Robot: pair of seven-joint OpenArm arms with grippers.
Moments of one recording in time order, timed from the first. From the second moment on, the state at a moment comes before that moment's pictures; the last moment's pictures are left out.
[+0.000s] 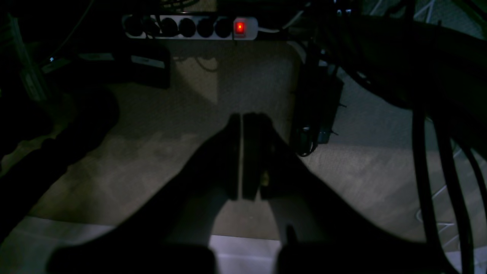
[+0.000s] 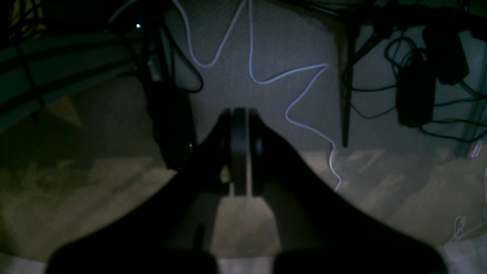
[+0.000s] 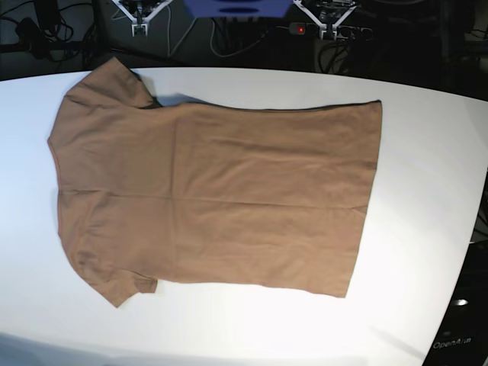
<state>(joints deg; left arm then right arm) 10.7 -2.5 2.1 14.3 -3.9 0.8 -3.2 -17.2 4.1 7.9 20.3 -4.4 0.9 9.1</state>
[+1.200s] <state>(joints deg) 10.3 -2.4 2.2 17.8 -3.8 0.8 -3.3 -18.4 3.3 8.0 20.9 -4.4 0.9 10.4</state>
